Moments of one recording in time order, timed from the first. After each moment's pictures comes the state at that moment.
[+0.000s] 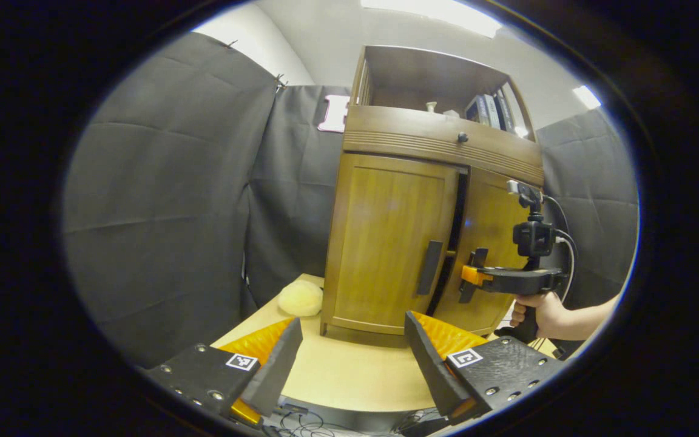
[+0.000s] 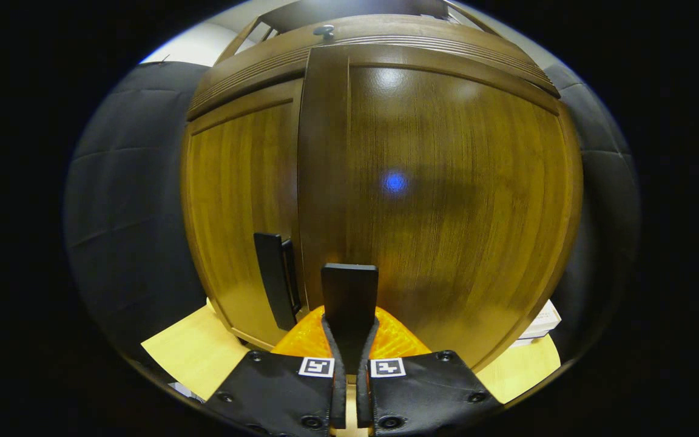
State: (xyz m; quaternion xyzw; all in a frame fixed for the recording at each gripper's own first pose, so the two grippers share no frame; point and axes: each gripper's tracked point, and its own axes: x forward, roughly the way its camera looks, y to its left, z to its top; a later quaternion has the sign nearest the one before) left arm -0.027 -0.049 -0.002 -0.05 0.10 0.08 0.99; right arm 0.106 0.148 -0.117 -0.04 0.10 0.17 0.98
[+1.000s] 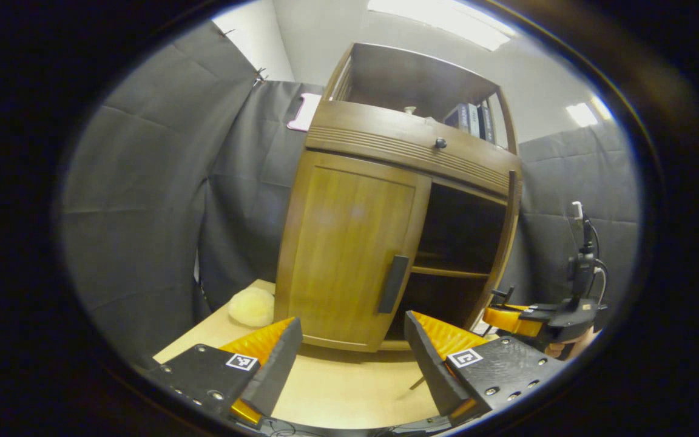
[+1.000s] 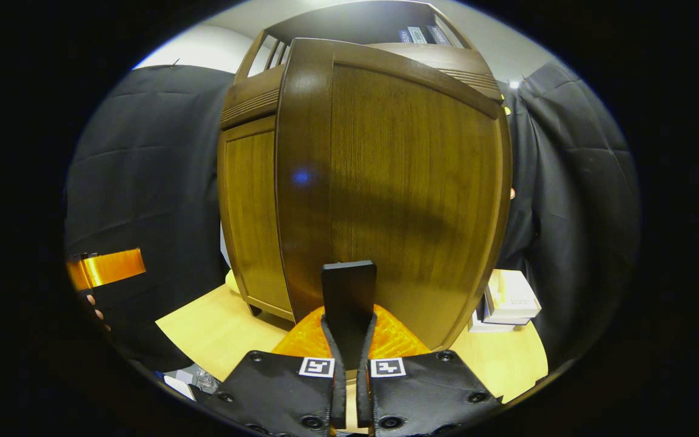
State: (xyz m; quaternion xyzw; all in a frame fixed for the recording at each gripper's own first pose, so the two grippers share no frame) left arm 0.043 -0.096 0.004 -0.09 0.08 -0.01 0.99; right arm 0.008 0.073 -0.125 -0.04 0.11 0.19 0.98
